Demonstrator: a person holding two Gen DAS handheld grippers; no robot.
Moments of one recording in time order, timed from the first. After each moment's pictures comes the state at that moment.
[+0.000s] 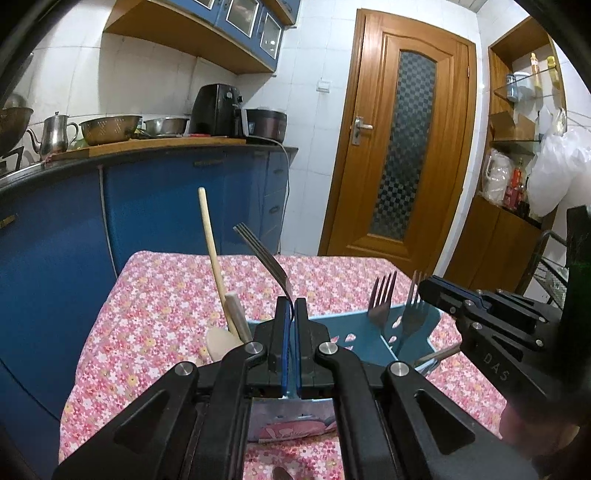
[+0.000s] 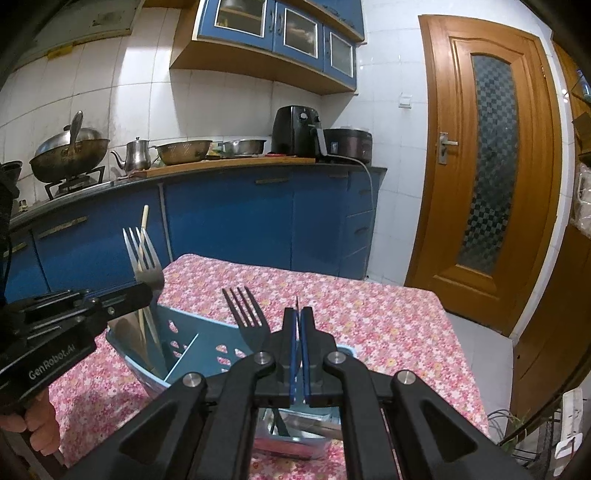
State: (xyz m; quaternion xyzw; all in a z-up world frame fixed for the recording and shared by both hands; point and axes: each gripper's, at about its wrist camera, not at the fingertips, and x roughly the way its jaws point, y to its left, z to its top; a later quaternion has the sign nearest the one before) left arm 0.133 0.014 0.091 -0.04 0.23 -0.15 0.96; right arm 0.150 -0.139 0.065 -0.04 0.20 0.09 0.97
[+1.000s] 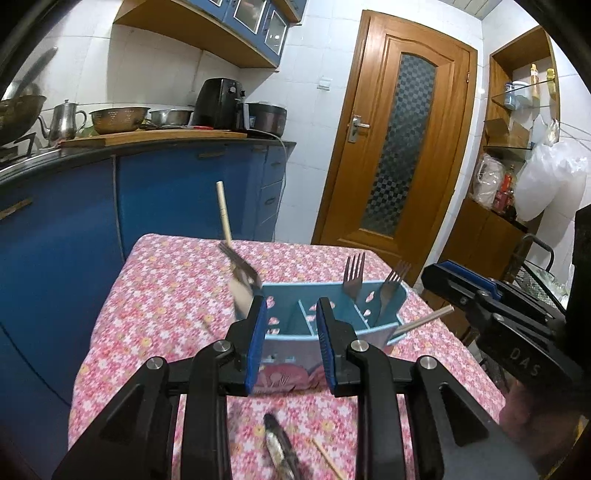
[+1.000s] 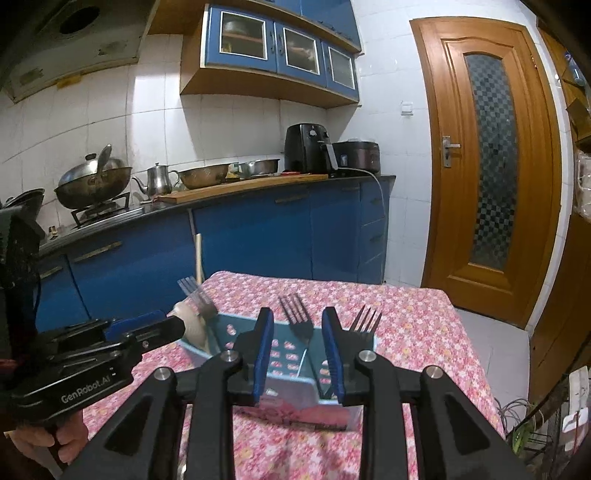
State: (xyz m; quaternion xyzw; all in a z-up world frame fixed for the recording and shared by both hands) left arm 0.075 0.031 0.108 -0.06 0.24 -0.15 0.96; right arm 0.092 -0.133 0.092 0.00 0.19 0.12 0.98
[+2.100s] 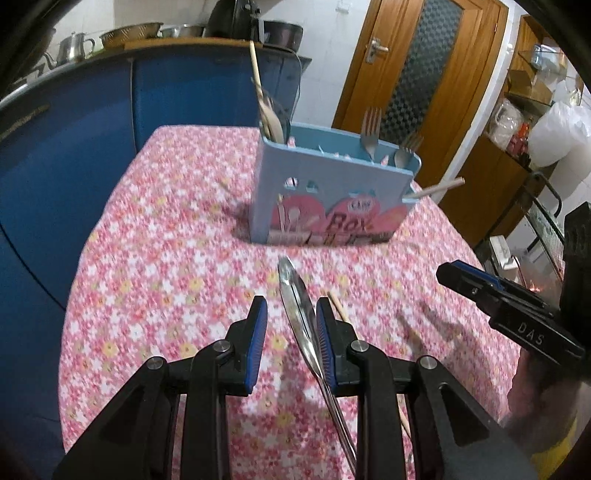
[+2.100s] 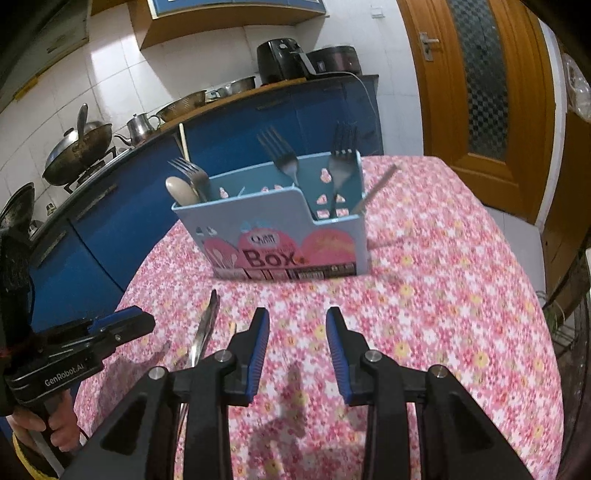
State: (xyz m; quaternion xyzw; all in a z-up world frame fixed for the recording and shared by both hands) left arm 0.024 0.045 0.043 -0.05 0.41 -0.14 0.90; right arm 0.047 -0.157 0.013 0.08 0.36 0.12 0.92
